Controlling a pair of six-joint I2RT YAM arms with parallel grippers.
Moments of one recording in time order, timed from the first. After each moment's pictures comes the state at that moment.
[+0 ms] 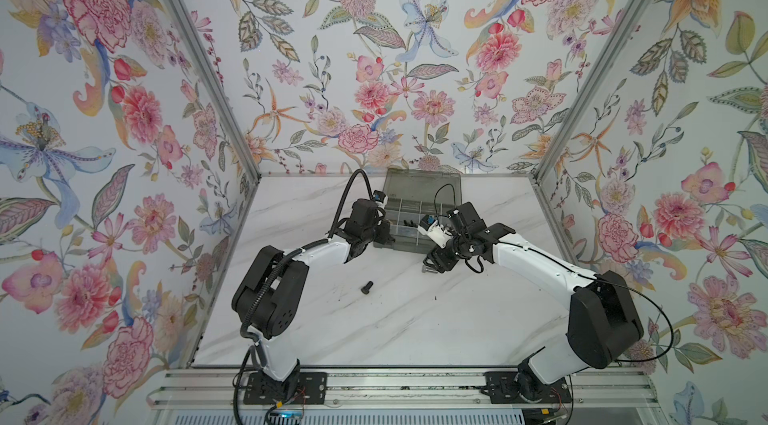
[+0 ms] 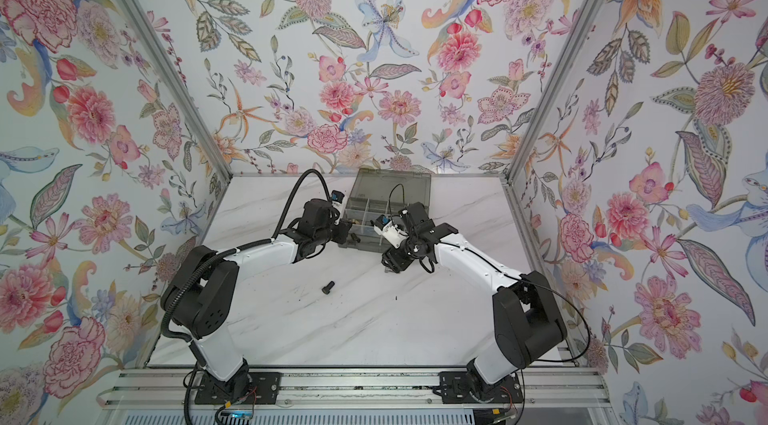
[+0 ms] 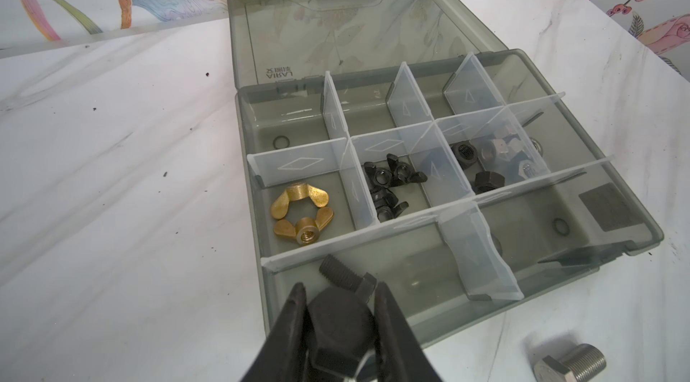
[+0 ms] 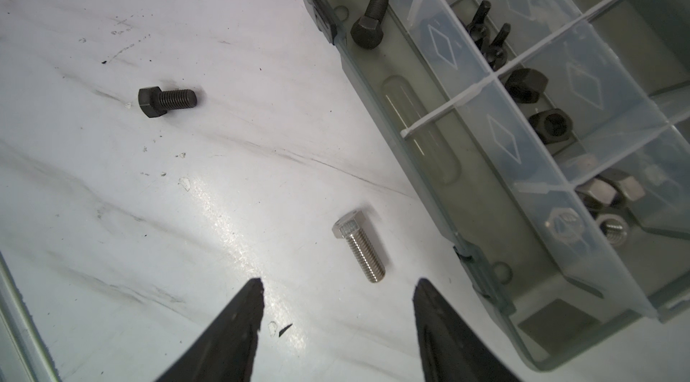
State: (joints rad) left arm -0.52 1.80 1.10 0.08 0.02 -0.15; right arm 0.54 1.56 1.12 -0.59 -0.27 -0.29
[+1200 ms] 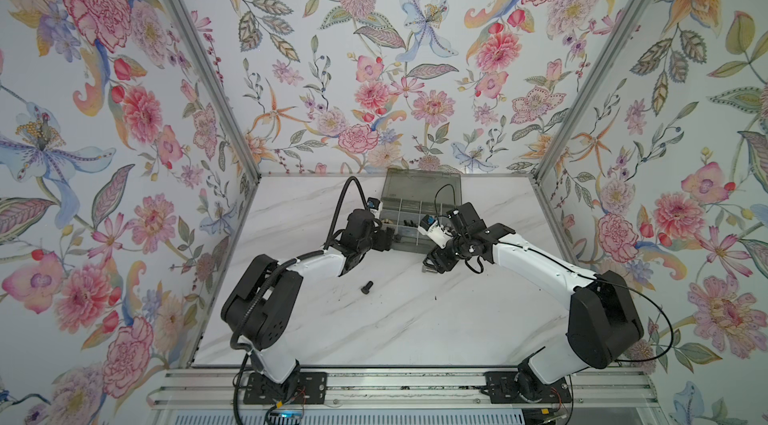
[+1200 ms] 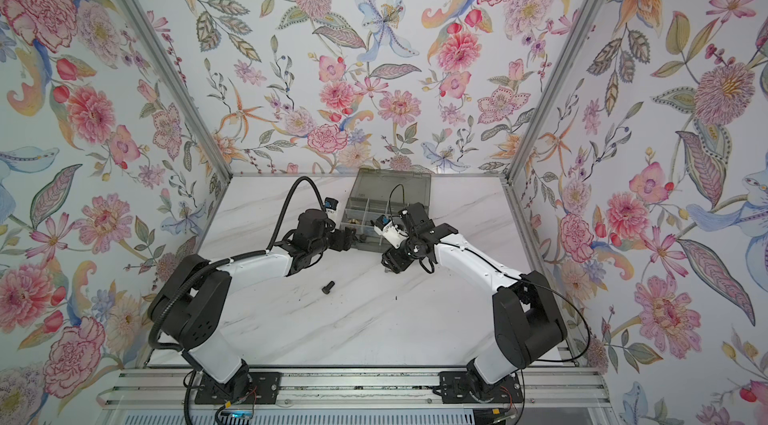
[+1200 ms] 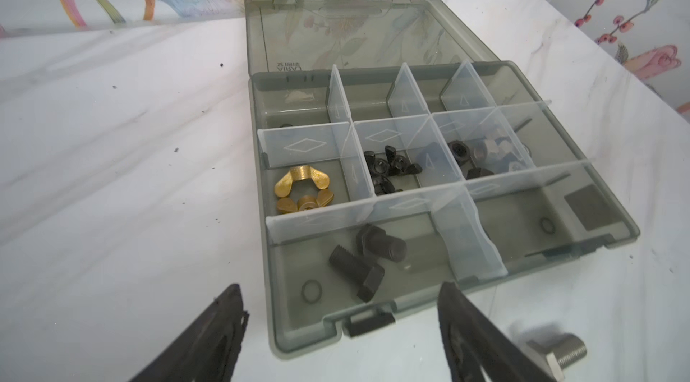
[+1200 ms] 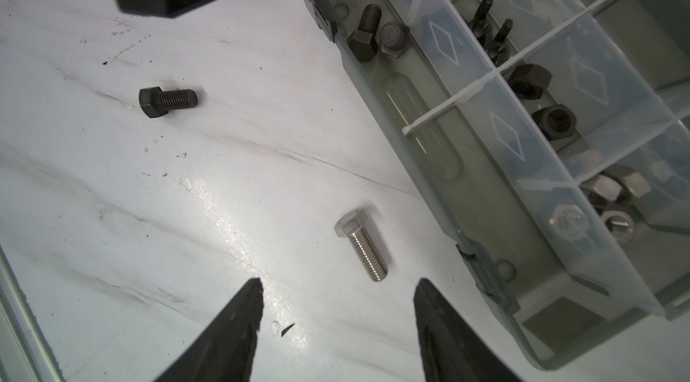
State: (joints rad) left arm -0.56 1.65 0.92 0.17 -0.04 -0.20; right arm 0.53 1.56 1.12 -0.59 -0.27 -0.28
